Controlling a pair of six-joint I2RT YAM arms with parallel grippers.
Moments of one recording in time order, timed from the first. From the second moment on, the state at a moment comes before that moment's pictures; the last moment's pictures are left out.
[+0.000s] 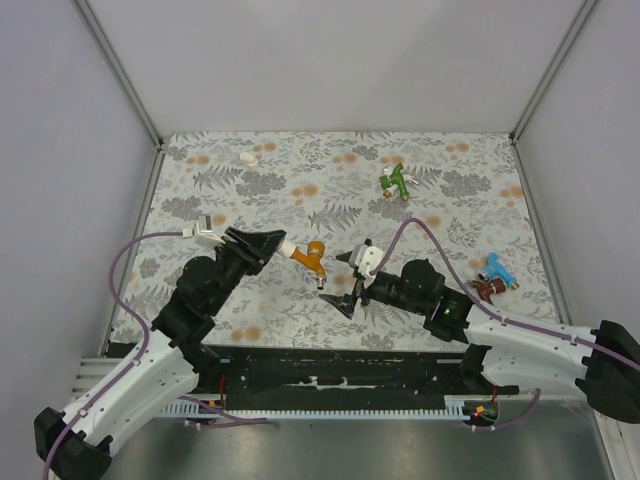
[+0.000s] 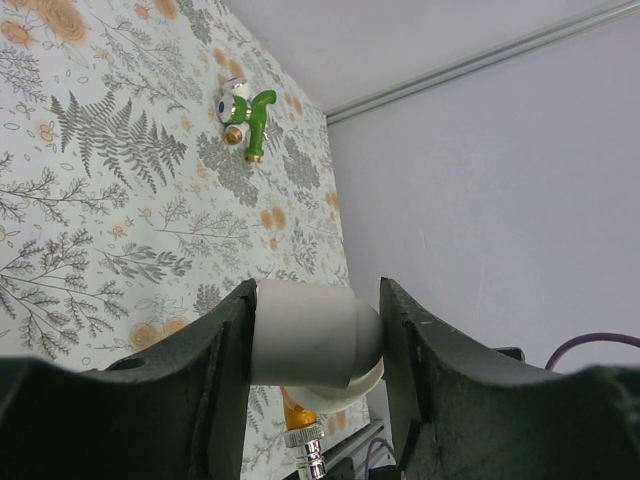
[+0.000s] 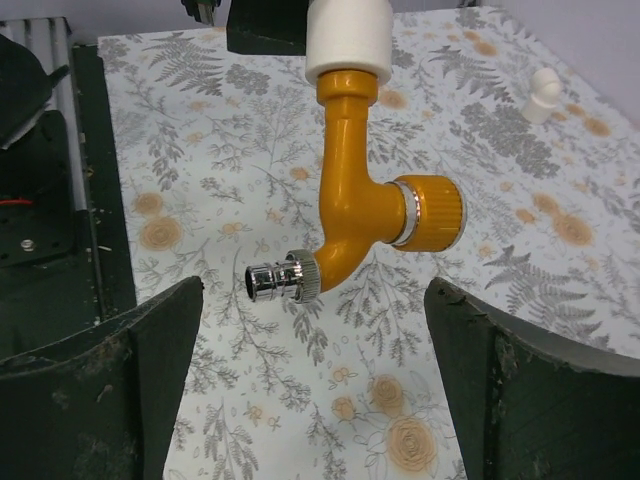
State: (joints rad) left arm -0.61 0.58 0.43 0.09 -0.15 -1.12; right arm 1.00 0.99 0.50 0.40 -0.16 -0.12
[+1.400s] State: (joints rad) left arm -0.61 0.61 0.38 0.27 -0.02 -1.19; right arm 1.12 1.21 0.48 0.77 0.16 -0.47
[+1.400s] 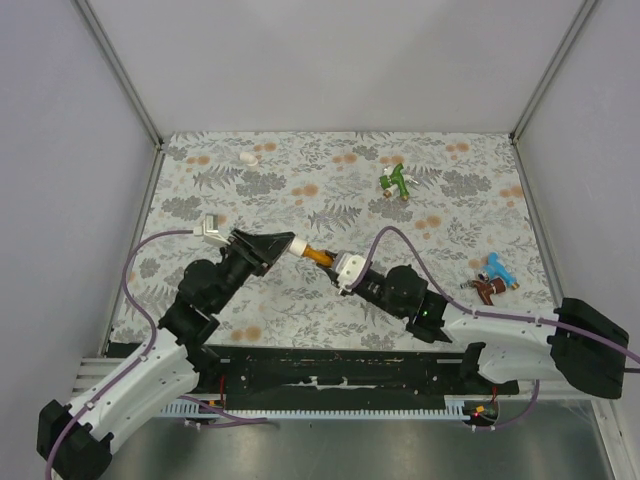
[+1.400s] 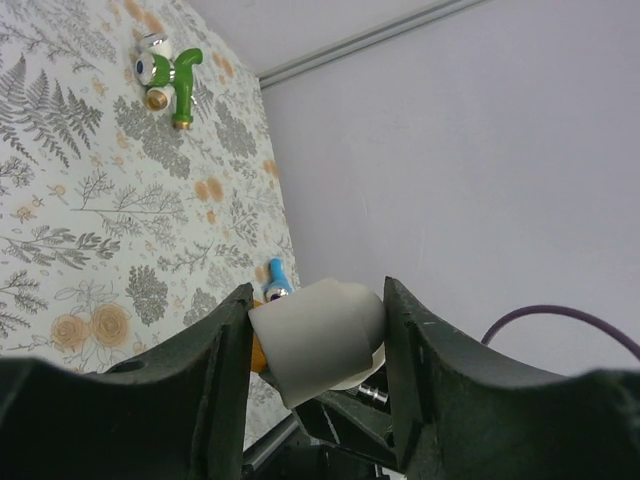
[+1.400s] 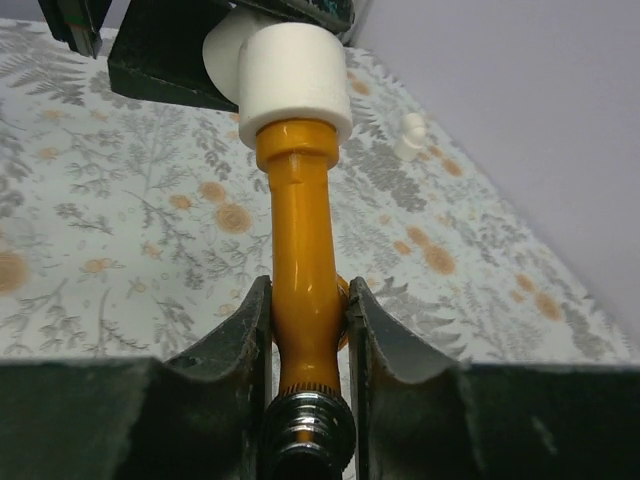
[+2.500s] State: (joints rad) left arm -0.61 0.59 0.39 0.40 0.15 -0.87; right arm 0.87 1.03 0.66 0.20 -0.31 0.13
